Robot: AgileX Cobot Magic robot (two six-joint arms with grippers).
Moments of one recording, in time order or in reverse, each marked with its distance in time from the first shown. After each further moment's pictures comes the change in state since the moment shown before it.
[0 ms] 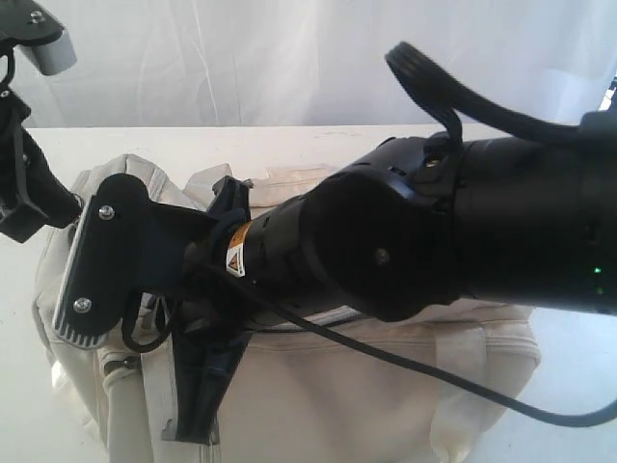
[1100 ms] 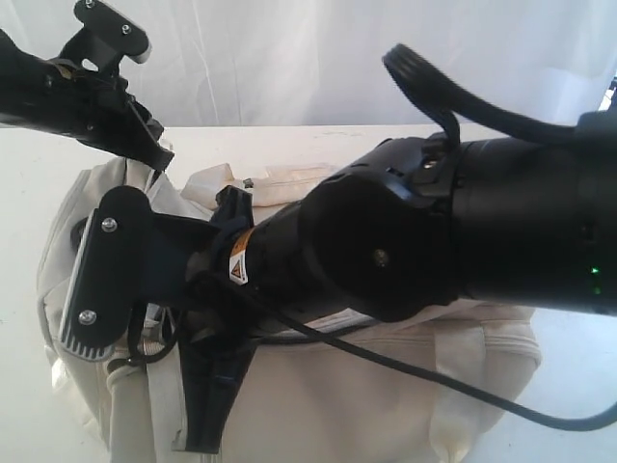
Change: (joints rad) left arm 0.044 0.391 0.000 -0.003 -0.884 0.035; right arm 0.000 0.000 -0.002 -0.011 0.044 0.000
